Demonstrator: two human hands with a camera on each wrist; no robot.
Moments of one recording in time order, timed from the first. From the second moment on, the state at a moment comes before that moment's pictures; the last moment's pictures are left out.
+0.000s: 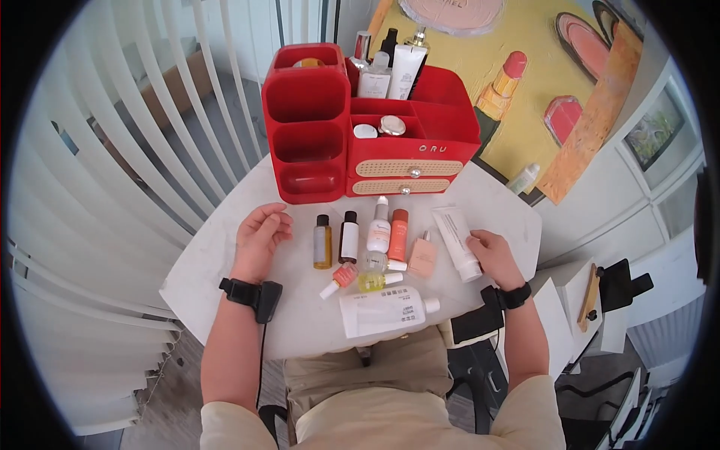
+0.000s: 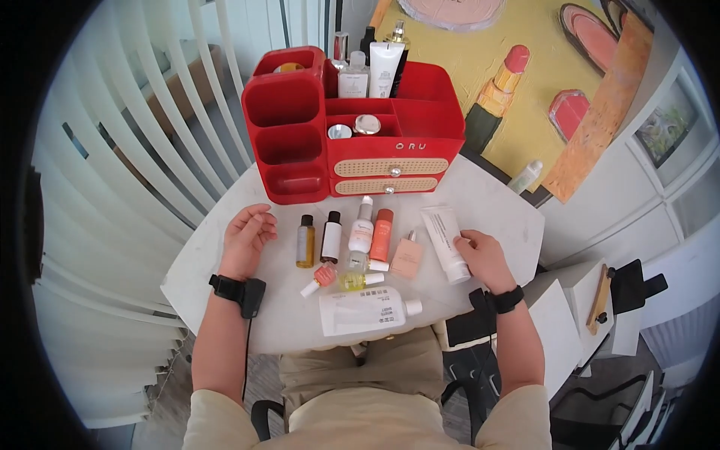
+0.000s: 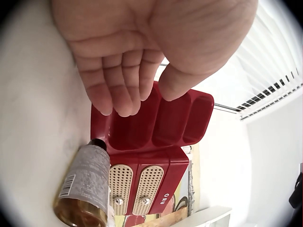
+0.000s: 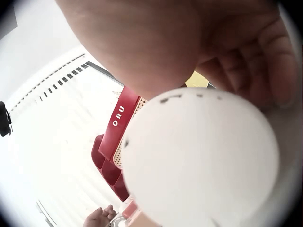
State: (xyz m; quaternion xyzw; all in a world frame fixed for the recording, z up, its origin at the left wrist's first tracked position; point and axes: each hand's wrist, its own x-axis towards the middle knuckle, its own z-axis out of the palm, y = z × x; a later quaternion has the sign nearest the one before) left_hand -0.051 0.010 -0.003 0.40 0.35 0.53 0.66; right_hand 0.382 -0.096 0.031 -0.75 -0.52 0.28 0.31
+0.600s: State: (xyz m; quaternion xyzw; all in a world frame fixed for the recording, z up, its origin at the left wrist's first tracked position) left_hand -0.049 0.011 -0.006 0.44 0.37 0.53 0.63; right_hand 0.415 -0.034 0.040 -0.73 -0.35 0.36 0.47
